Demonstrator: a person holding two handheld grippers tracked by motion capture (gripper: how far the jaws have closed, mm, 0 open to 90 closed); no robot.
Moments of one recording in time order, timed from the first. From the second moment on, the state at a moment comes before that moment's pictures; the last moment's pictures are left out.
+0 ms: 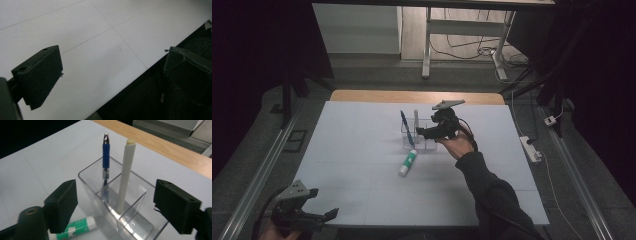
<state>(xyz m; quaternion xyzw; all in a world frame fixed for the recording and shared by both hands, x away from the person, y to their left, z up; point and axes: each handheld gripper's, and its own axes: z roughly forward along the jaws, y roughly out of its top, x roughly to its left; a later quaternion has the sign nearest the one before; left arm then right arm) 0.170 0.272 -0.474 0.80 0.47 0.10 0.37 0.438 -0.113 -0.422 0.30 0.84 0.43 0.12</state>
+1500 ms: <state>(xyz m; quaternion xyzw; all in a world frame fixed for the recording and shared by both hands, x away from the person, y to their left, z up) 0.171 0.272 -0.474 0.80 0.47 0.09 0.37 0.362 -0.089 -0.450 0.21 0.91 0.34 0.07</state>
